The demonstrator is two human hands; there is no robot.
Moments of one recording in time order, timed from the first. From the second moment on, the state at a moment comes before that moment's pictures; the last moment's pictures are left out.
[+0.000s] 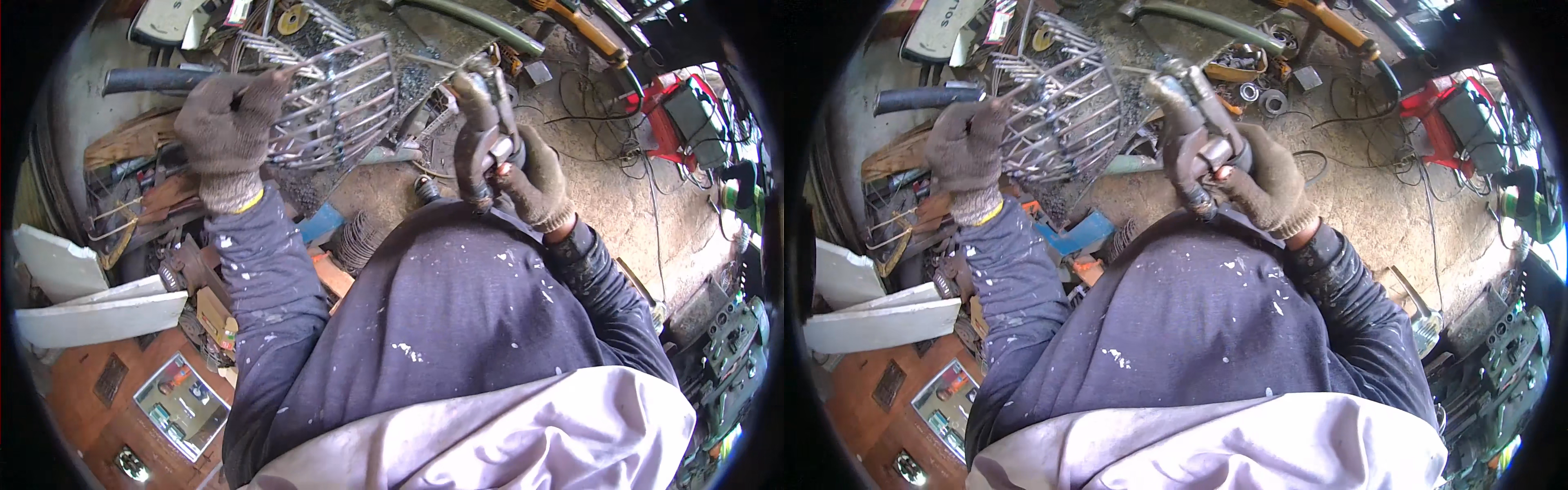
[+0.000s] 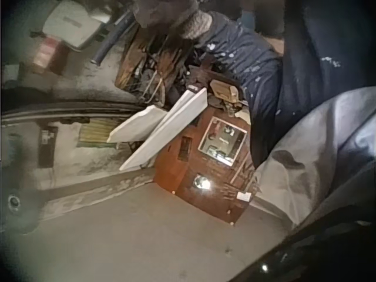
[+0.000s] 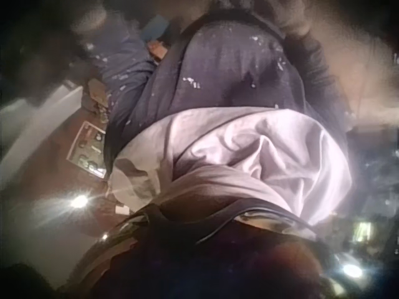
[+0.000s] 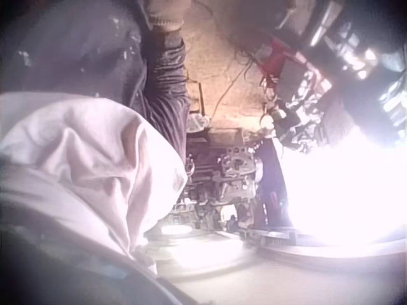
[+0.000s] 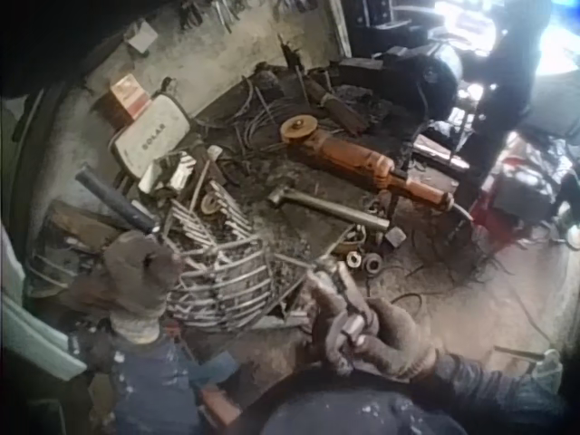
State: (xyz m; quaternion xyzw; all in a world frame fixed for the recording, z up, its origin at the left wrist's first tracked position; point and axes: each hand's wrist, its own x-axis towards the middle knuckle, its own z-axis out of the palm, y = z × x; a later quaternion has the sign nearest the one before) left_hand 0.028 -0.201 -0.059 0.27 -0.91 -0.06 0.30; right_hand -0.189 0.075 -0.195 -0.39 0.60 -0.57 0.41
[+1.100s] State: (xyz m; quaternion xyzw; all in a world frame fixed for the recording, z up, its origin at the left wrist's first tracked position) left_hand 0.056 -0.243 -0.053 0.63 -0.72 -0.07 0.30; right_hand -0.209 0.086 -0.208 -0.25 0.58 -0.67 0.39
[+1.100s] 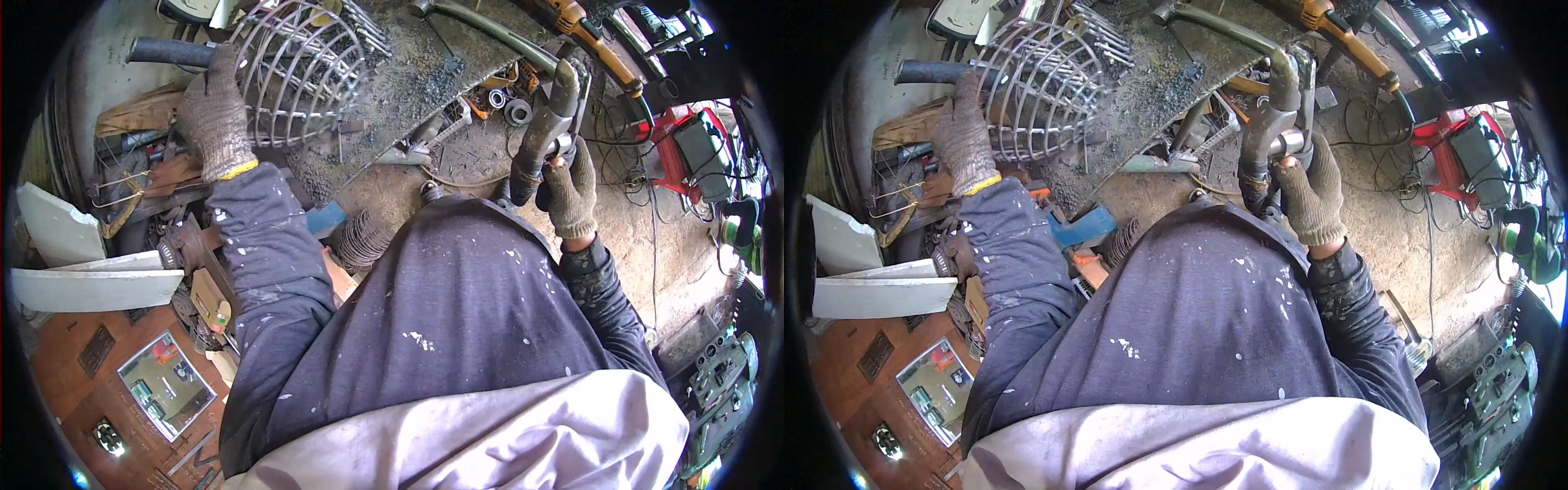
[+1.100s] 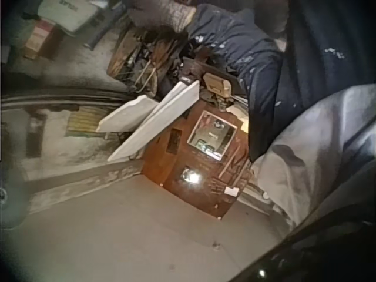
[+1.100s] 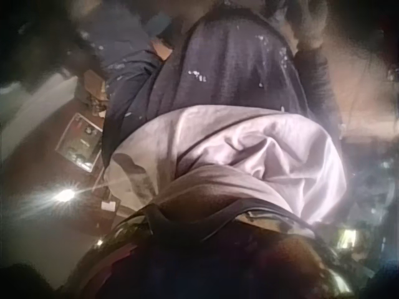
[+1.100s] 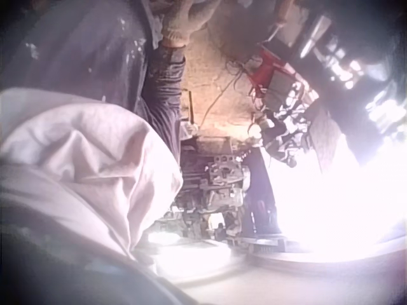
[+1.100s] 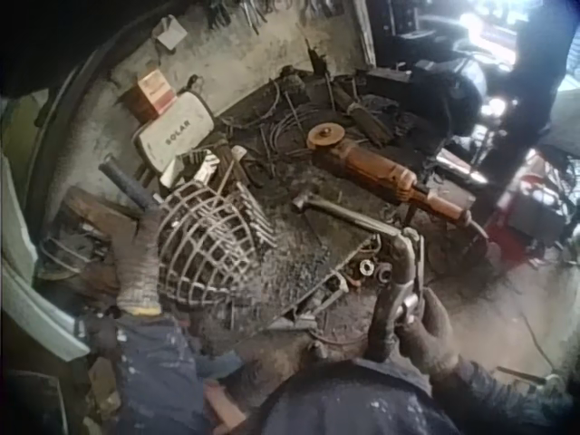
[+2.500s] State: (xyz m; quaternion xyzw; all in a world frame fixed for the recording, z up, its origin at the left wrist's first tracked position) left_hand 0.034 -0.180 -0.037 0.43 -0.85 -0.06 0.31; right_hand -0.206 0.097 -0.198 -0.30 0.58 -0.67 0.35
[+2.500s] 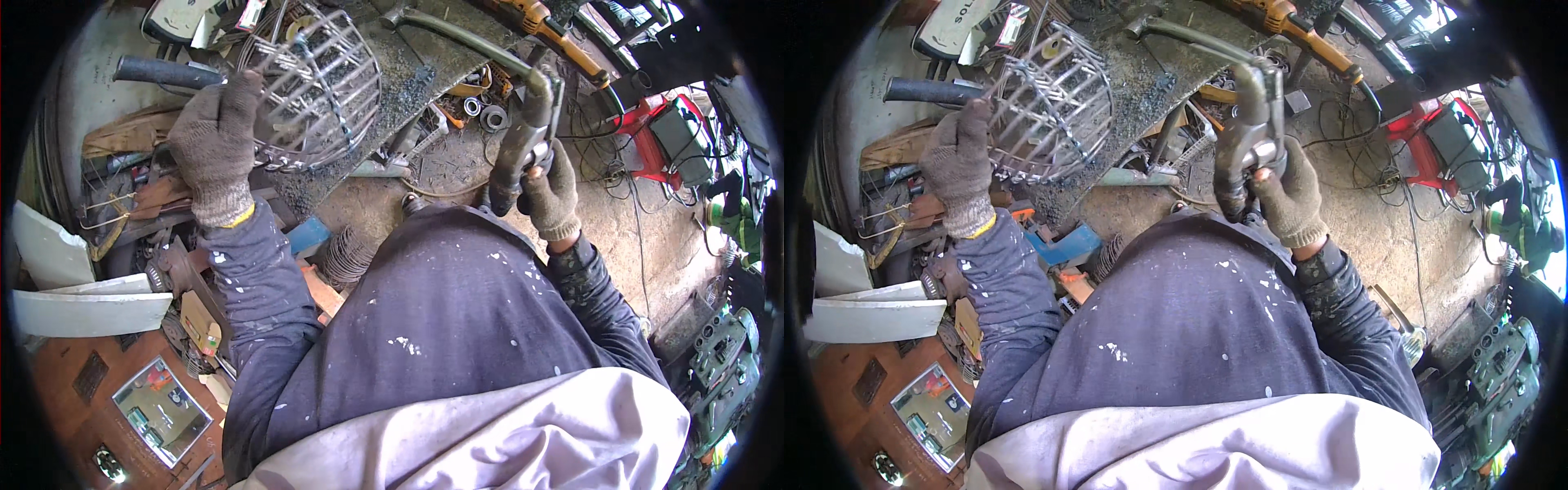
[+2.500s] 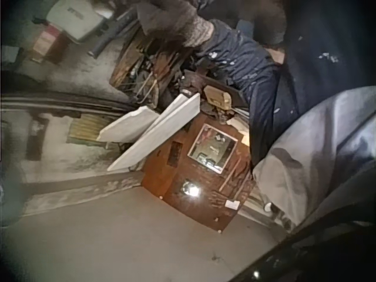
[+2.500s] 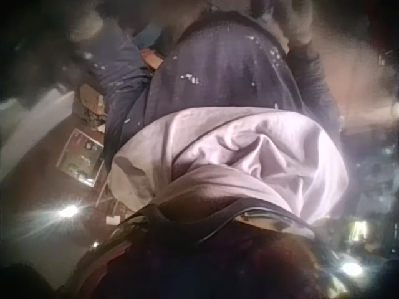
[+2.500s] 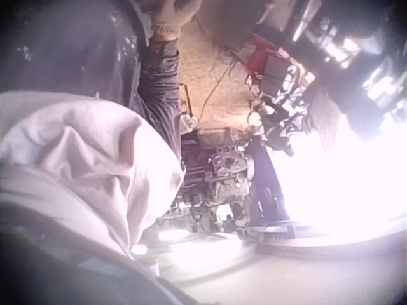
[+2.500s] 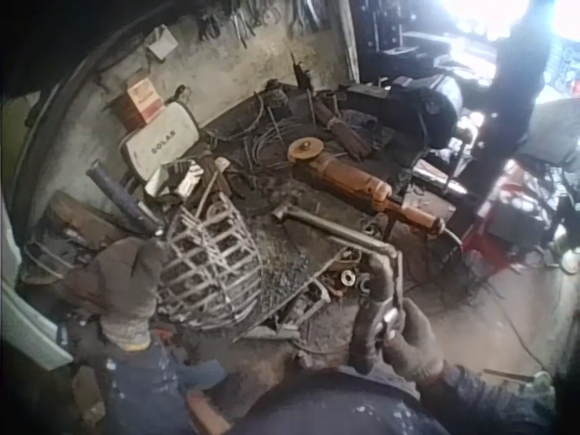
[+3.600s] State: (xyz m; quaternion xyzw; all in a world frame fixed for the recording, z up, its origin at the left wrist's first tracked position) left_hand 0.028 -0.193 -0.064 0.34 -0.88 0.06 0.31; right_hand -0.198 0.032 -0.181 -0.48 0.61 -0.55 0.32
